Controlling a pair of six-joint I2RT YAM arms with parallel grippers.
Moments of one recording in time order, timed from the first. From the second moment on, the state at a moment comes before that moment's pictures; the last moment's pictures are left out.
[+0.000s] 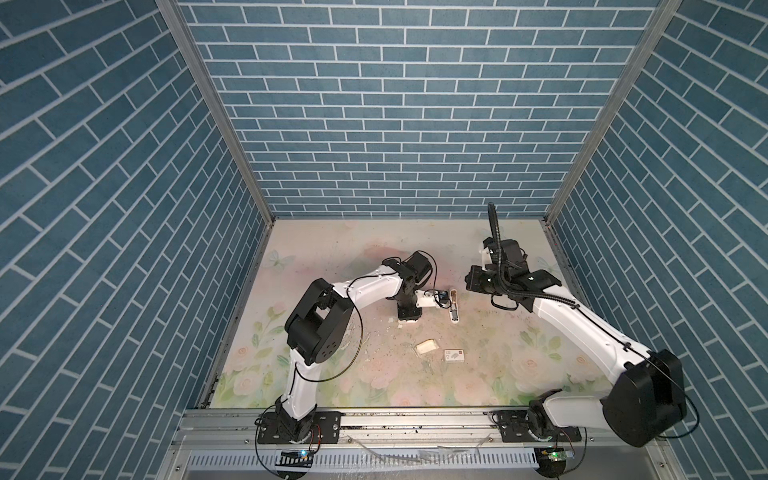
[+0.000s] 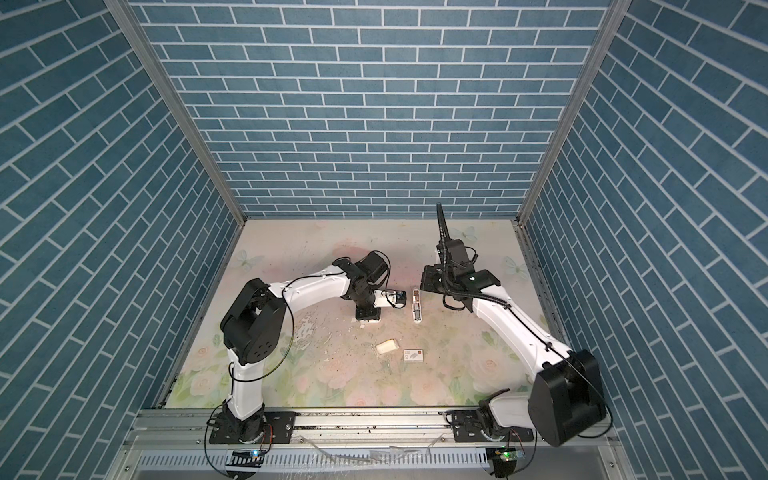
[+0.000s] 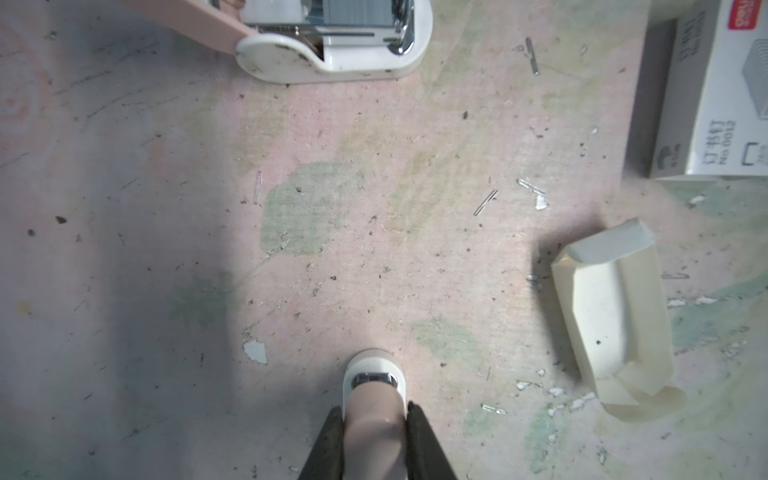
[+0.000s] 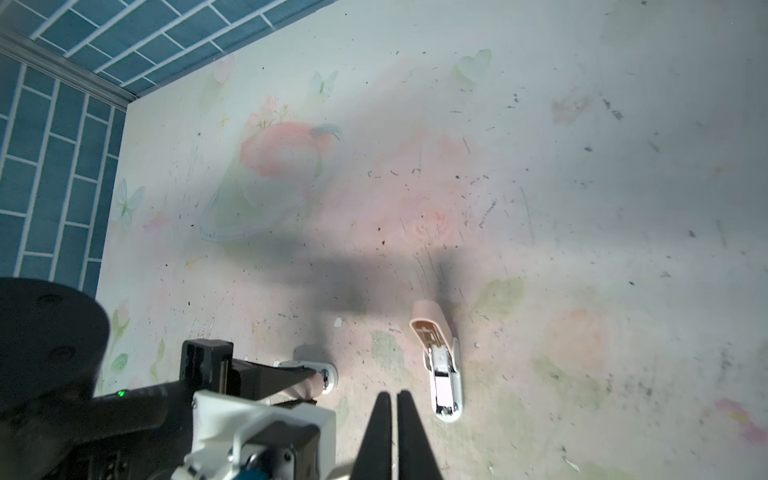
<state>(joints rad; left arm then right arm) -0.75 2.02 1.50 -0.83 0.18 0.78 0.47 1.29 1.03 -0.56 -0.12 0.52</state>
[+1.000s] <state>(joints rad) -0.80 2.15 1.66 -1.00 0.05 0.72 0.46 0.88 0.74 -0.74 -0.04 0.55</state>
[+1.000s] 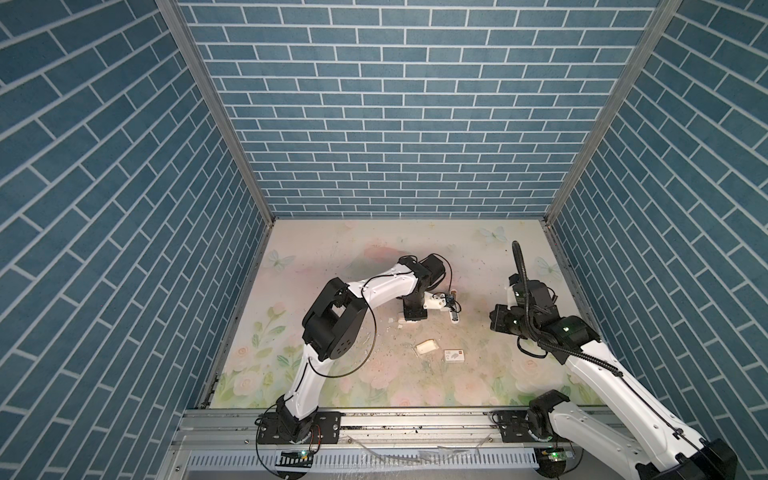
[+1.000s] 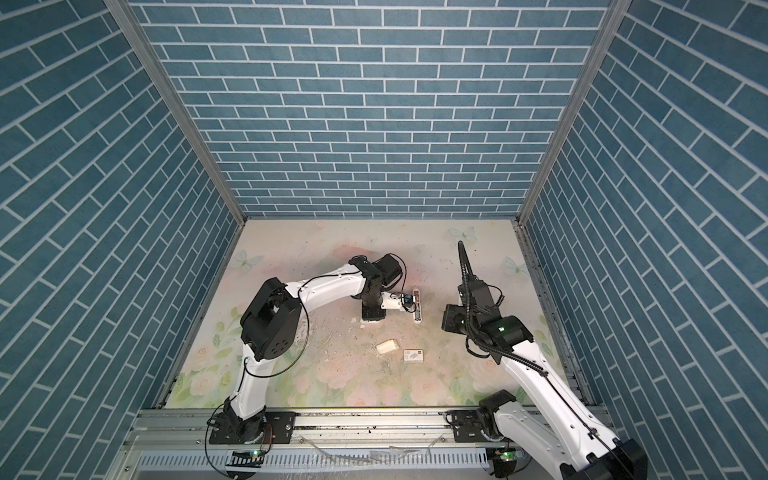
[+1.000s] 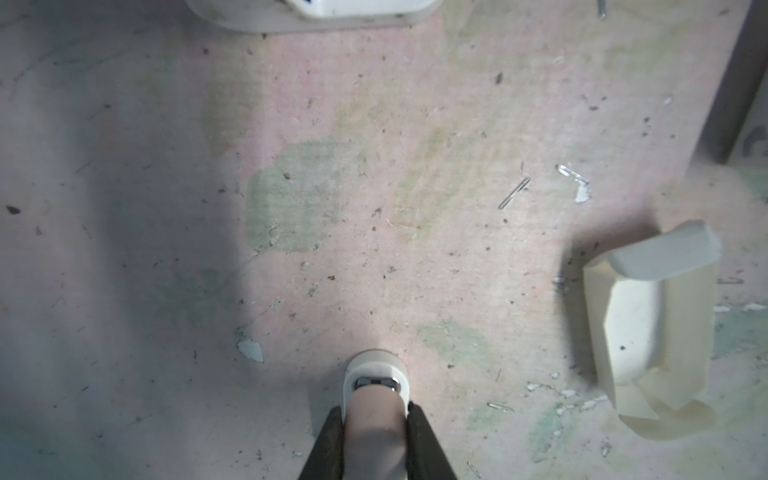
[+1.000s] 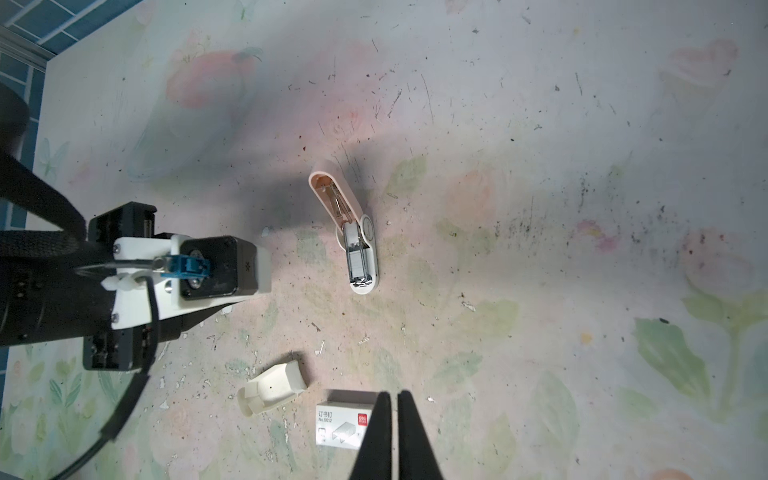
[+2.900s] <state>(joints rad) -0.82 2.08 1.60 -1.01 -0.03 0.64 0.46 0.84 0.72 -0.79 0.05 0.56</state>
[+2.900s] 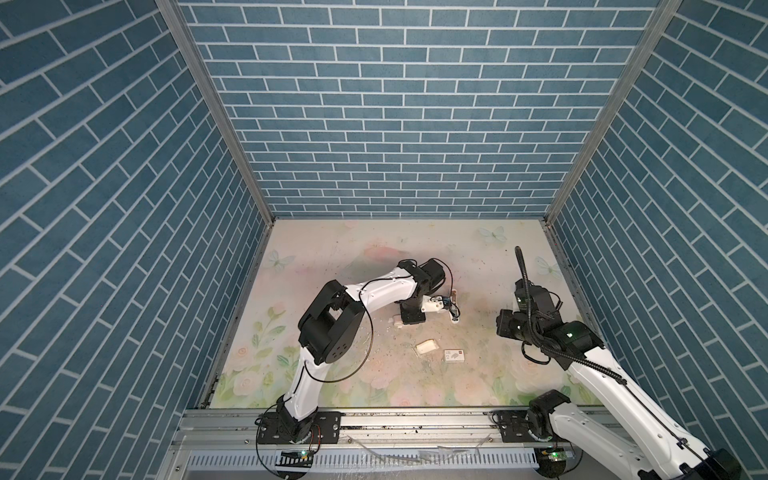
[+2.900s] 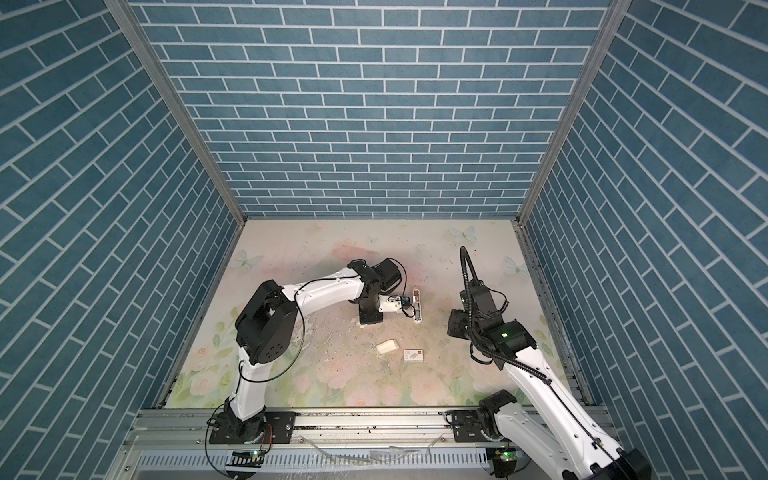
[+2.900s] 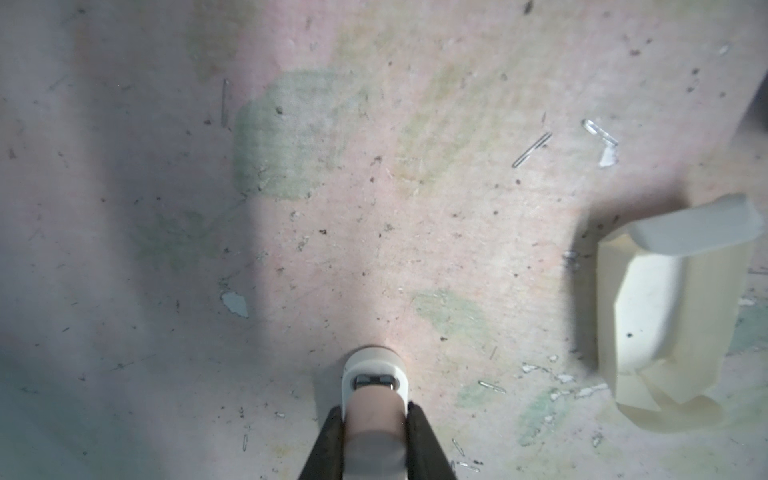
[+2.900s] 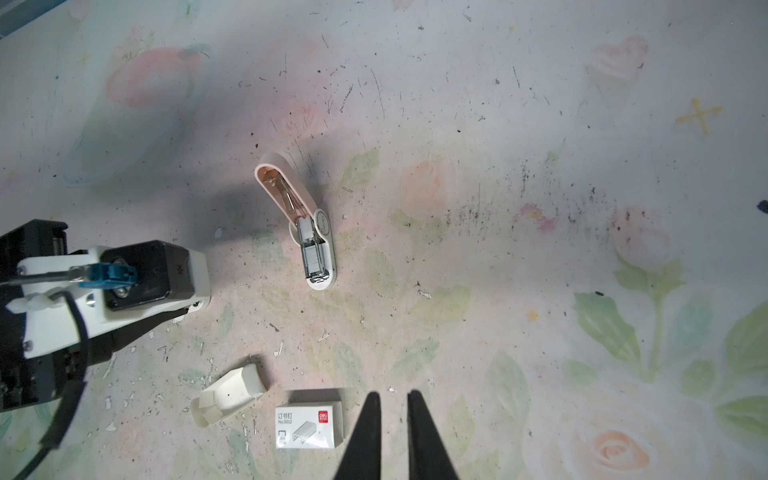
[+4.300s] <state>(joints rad) -0.75 1.83 1.63 -1.12 0.04 0.66 0.47 1.29 0.62 -0.24 -0.38 0.68</state>
